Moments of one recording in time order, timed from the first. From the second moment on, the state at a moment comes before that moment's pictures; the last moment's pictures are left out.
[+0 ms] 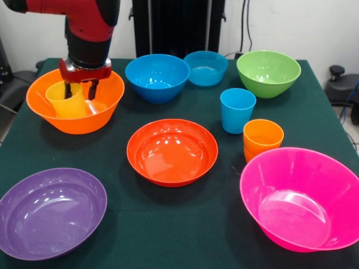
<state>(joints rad) -0.79 -0.54 0.38 1.70 -1.11 0.67 1.56</state>
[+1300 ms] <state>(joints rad) -0.76 -0.65 0.39 1.72 -1.06 0.74 1.56</state>
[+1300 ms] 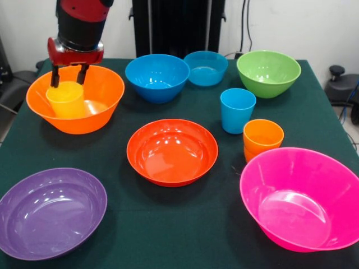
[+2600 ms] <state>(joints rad) -0.81 -0.73 0.70 1.87 -0.75 0.71 1.52</state>
